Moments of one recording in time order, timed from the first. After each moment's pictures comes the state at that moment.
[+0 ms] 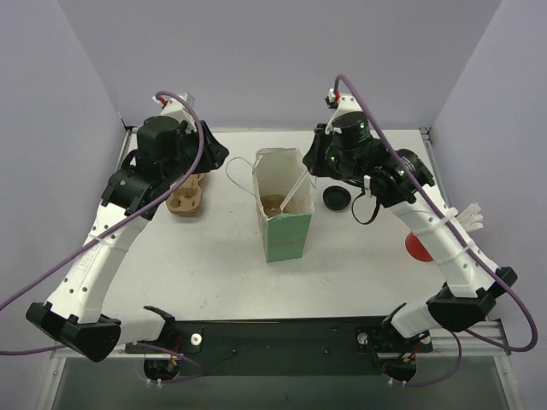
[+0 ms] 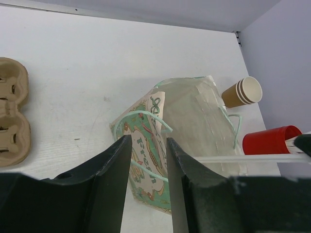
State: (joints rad) left arm -0.44 1.28 1.57 -0.65 -0.02 -0.51; right arm 0.70 1.45 1.87 -0.89 0.20 0.47
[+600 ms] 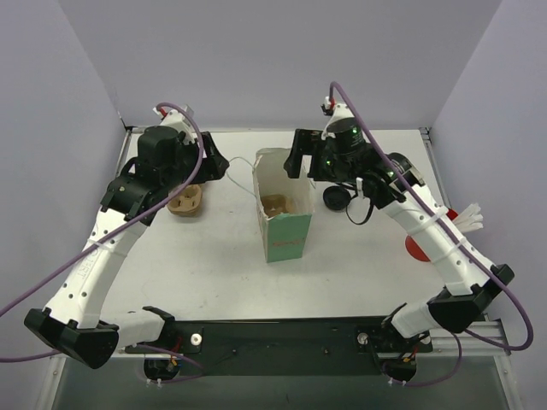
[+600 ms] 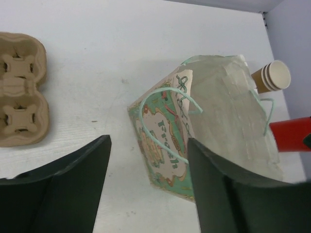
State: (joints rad) left arm -0.41 1.22 1.48 -0.69 -0.02 -0.47; right arm 0.69 1.46 1.73 -0.81 0.16 0.50
